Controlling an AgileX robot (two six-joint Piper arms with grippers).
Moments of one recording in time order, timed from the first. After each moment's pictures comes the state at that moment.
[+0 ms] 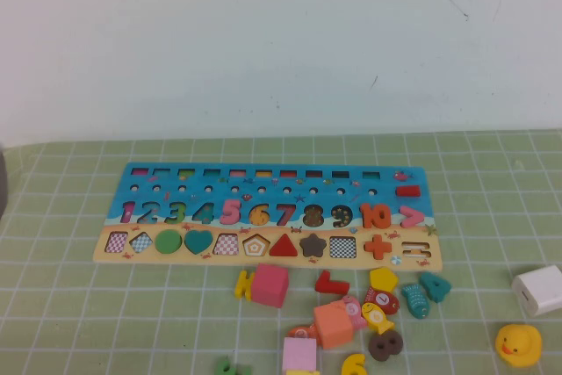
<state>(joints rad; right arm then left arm) -0.03 -0.01 0.02 -0.06 0.41 0.03 -0.02 -0.01 0.02 -0.14 0.37 0.13</state>
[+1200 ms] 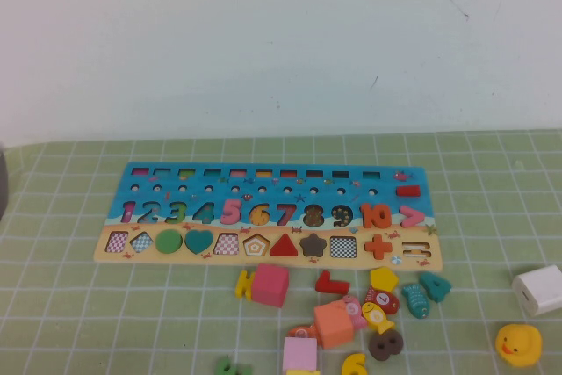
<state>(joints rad) -0.03 -0.01 0.03 0.97 0.35 0.10 -0.02 -0.01 0.02 -0.01 0.37 0.13</state>
